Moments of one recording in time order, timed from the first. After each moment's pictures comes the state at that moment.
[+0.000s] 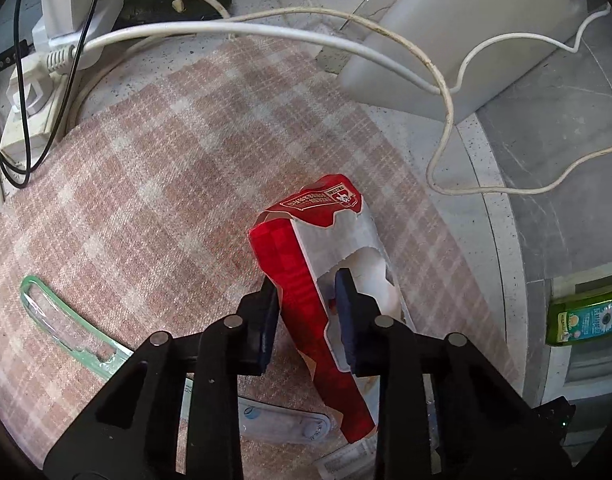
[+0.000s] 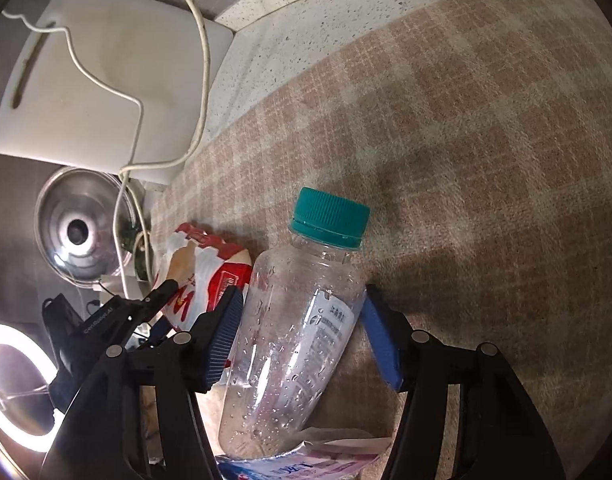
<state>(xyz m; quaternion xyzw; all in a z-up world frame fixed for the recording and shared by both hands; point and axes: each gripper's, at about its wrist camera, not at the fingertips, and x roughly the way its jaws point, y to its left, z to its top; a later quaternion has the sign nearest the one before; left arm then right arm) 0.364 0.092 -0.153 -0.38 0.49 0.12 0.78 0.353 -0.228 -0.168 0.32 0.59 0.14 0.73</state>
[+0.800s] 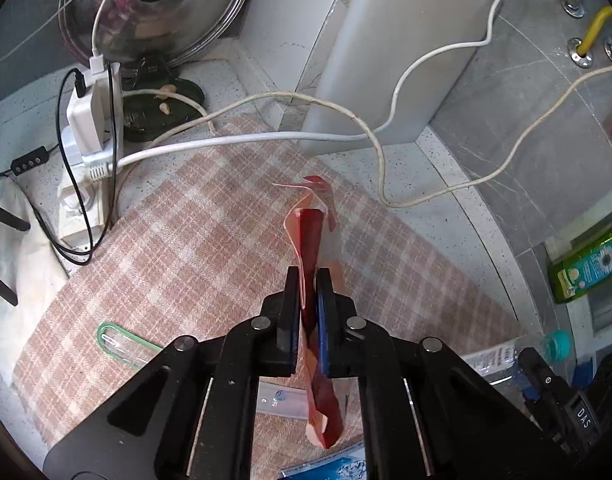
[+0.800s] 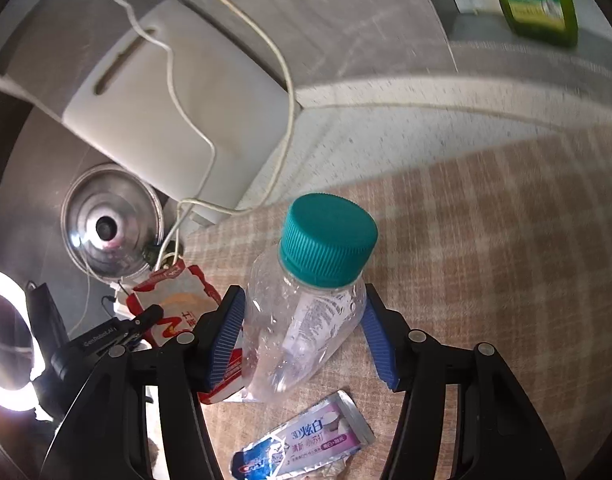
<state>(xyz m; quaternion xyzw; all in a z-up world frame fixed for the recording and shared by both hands) 0.321 0.088 -0.081 -0.27 0.44 0.10 0.85 0.333 -0.236 -0.079 0.22 0.47 0.17 0.84</state>
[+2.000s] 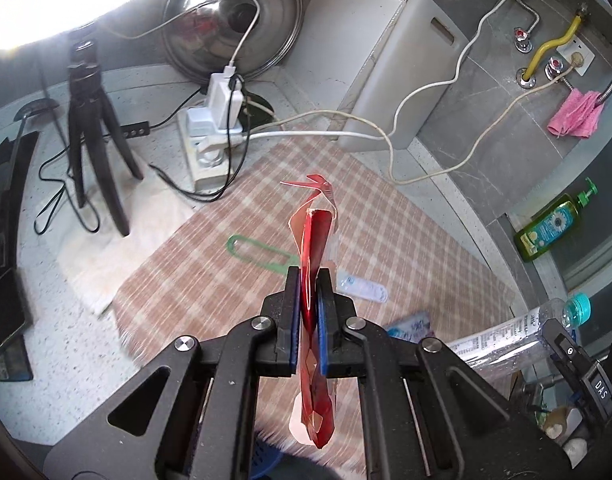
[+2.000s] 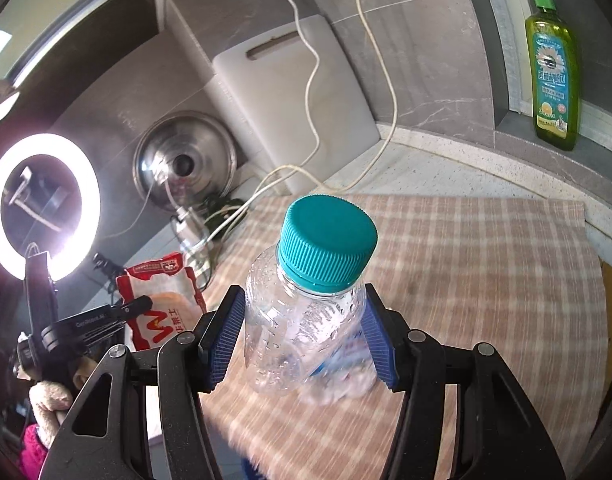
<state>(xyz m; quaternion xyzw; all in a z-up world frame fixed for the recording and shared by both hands) 0.130 0.133 -0.033 -0.28 0.40 0.09 0.87 0.183 -0.194 -0.001 0.10 0.39 0.25 0.88</state>
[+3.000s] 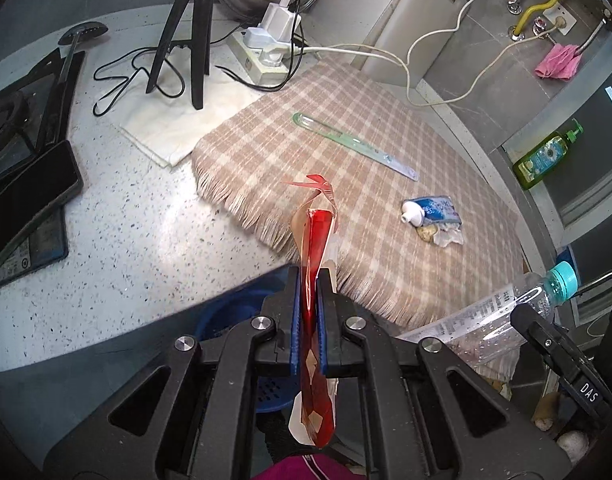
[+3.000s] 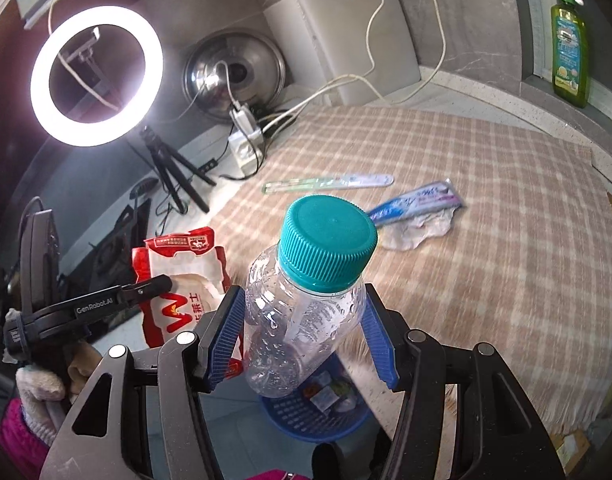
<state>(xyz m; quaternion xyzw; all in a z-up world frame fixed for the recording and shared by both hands) -0.022 0.138 -0.083 -0.28 0.46 0.06 0.84 0.033 -0.131 -0.042 0.02 0.45 0.28 0.85</state>
